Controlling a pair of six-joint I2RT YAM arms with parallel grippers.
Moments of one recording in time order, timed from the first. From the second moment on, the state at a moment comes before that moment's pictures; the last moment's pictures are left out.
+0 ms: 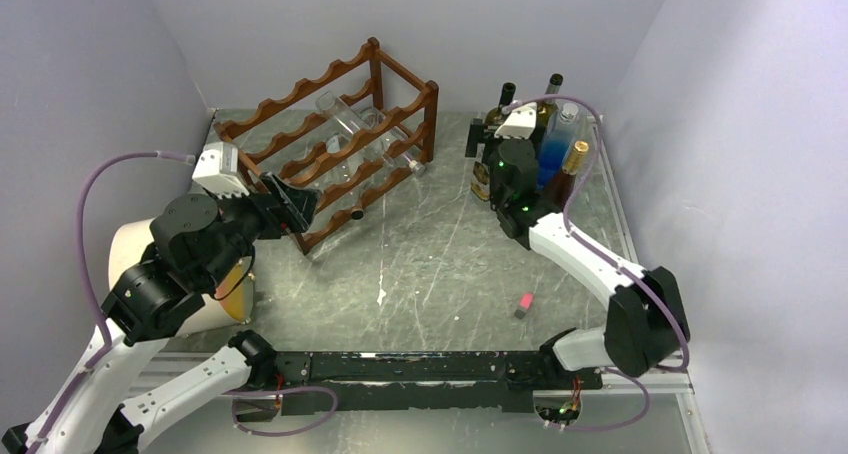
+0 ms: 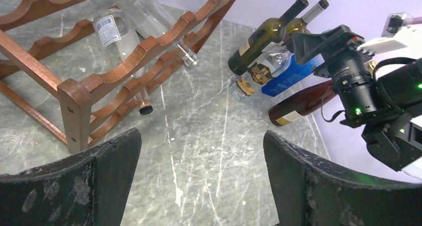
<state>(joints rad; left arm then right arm) -0.68 0.69 1.18 -0.68 -0.33 -0.58 0.50 1.39 0.93 0.47 0.60 -0.01</state>
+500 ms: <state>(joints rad) -0.68 0.66 1.13 -0.69 -0.26 -0.75 0.80 1.23 1.04 0.08 0.42 0.02</state>
